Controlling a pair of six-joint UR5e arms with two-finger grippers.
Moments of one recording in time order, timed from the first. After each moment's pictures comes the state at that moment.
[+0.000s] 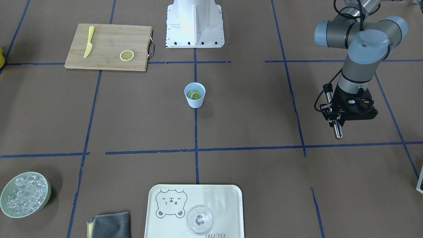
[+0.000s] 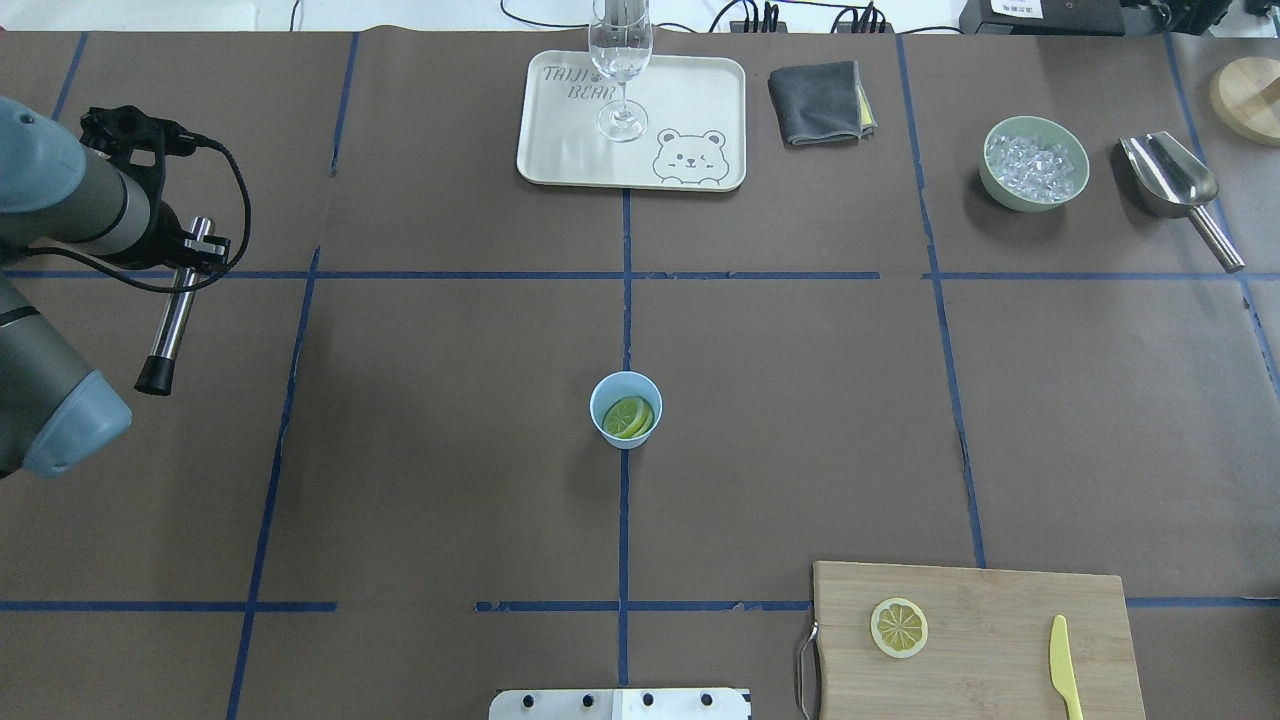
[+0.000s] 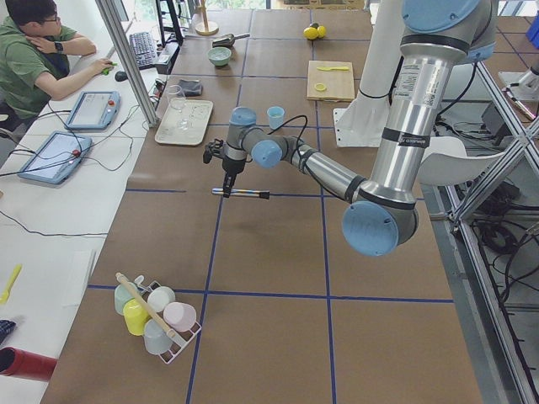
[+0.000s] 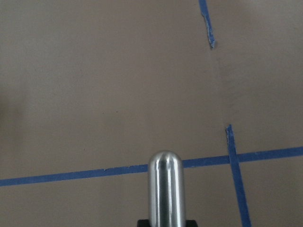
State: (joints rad) left arm -0.89 -1.79 -1.74 -1.80 -1.84 -0.80; right arm 1.71 -1.77 1.76 -1.69 2.34 -0.36
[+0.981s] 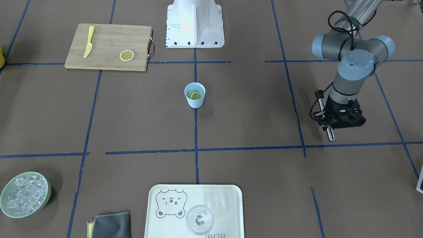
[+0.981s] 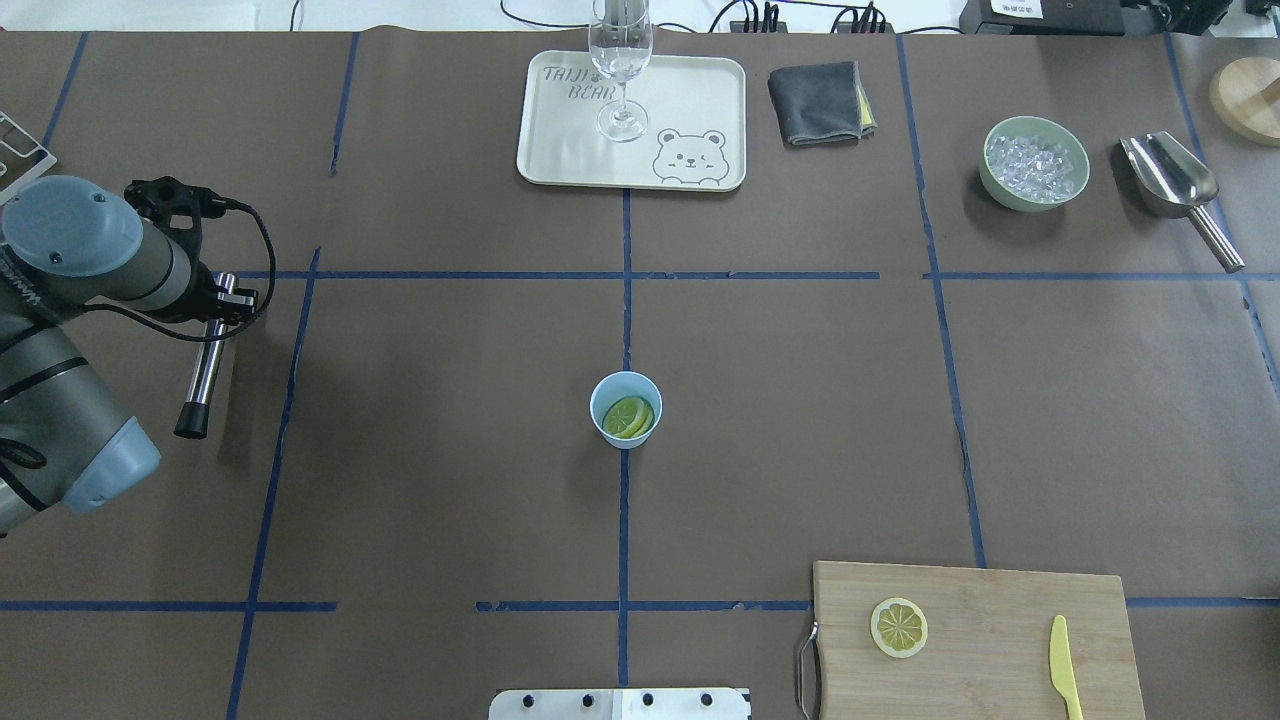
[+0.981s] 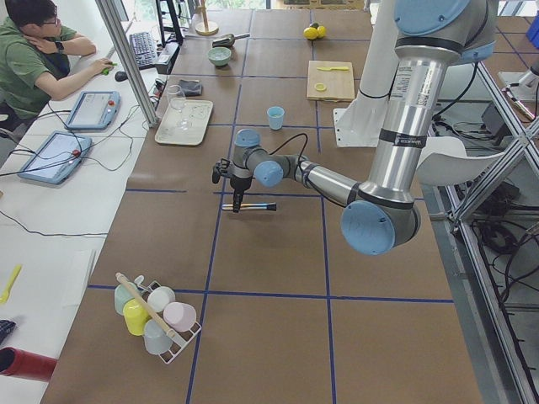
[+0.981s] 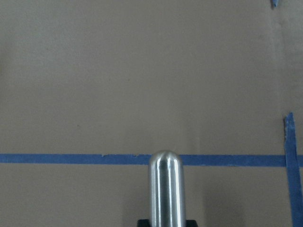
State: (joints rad) left arm -0.80 -1.78 -1.63 -1.88 -1.83 -0.90; right arm 1.71 -1.77 1.76 -1.69 2.34 -0.36
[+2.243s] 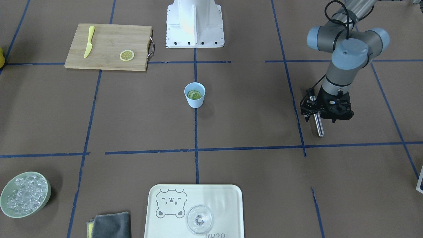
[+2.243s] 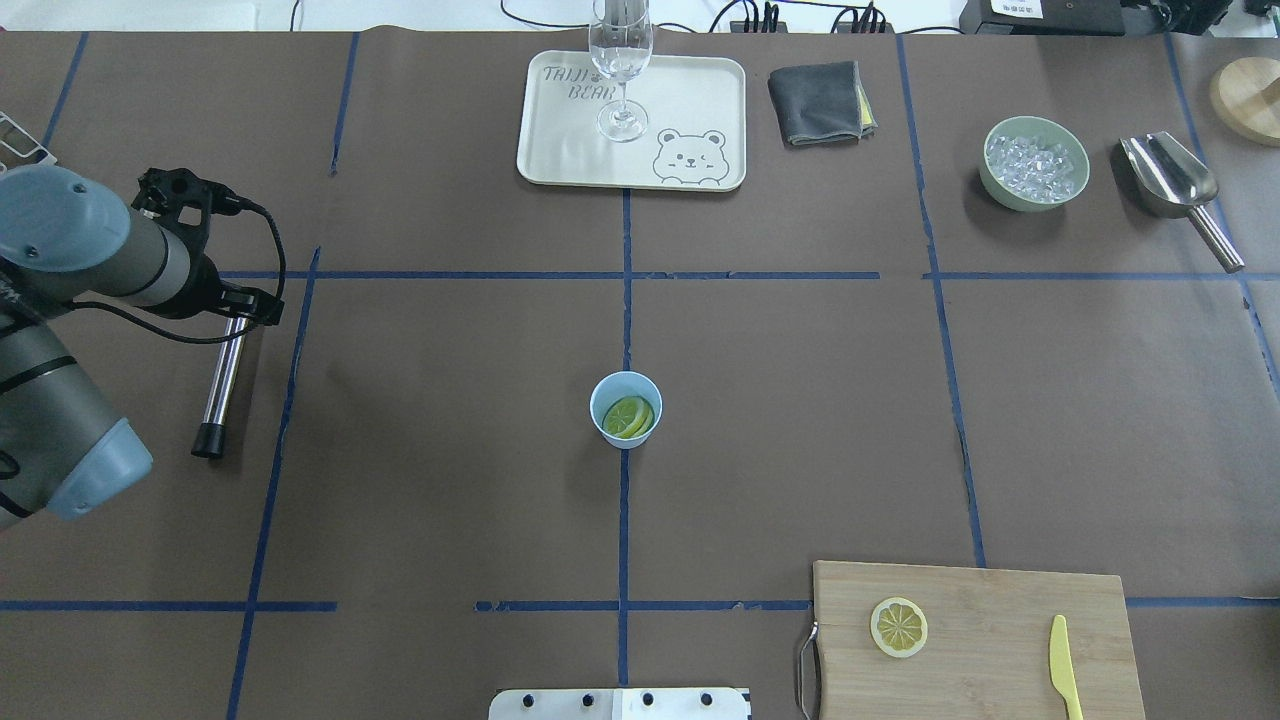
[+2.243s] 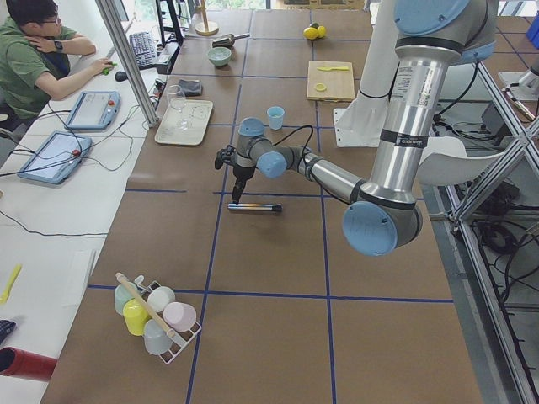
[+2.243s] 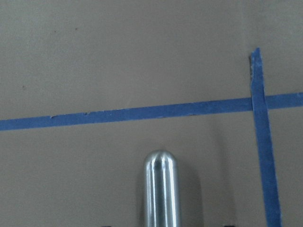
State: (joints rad) left arm -0.86 -1.76 -1.74 -1.86 -1.89 -0.68; right arm 1.71 -1.77 1.76 -1.69 2.34 -0.36
